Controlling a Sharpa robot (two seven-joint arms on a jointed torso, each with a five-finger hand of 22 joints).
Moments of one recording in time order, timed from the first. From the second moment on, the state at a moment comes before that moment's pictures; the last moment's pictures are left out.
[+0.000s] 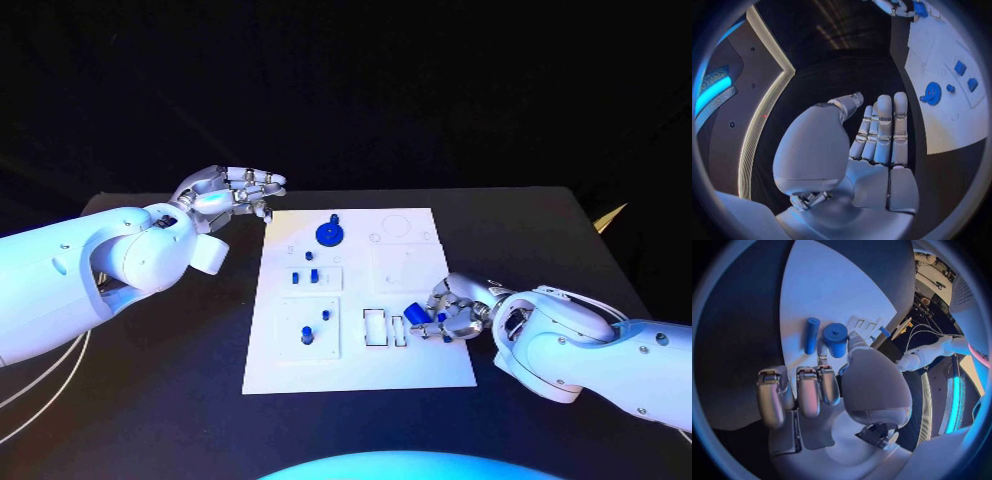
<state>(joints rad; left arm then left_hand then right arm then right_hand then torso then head) 1.25 -0.91 -0.02 1.47 -0.12 -0.13 0.23 1.40 -0.21 0.57 0.10 0.08 0.85 0.21 0.26 0.28 0.89 0.14 0.47 0.20 1.06 0.06 1.08 0.46 0.17 0.91 0.16 0.87 0.76 1.10 -1.05 -0.18 1.86 -1.35 -0.37 -0.50 1.20 -0.12 -0.02 0.29 0.24 0.92 0.09 0.44 0.57 1.46 0.02 1.47 1.31 1.47 -0.05 1.54 1.31 0.01 1.47 0.06 1.57 1.31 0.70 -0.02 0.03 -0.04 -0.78</state>
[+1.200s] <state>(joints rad) 1.25 -0.91 -0.02 1.48 -0.12 -0.13 0.23 1.40 -0.21 0.57 0.10 0.08 0.85 0.21 0.26 0.28 0.89 0.14 0.47 0.20 1.06 0.06 1.08 0.46 0.17 0.91 0.16 0.87 0.76 1.13 -1.06 -0.18 1.96 -1.20 -0.50 -0.50 1.26 -0.07 0.07 0.29 0.29 0.96 0.09 0.42 0.54 1.46 0.00 1.50 1.31 1.47 -0.07 1.55 1.31 0.01 1.47 0.04 1.57 1.31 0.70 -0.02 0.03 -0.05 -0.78</state>
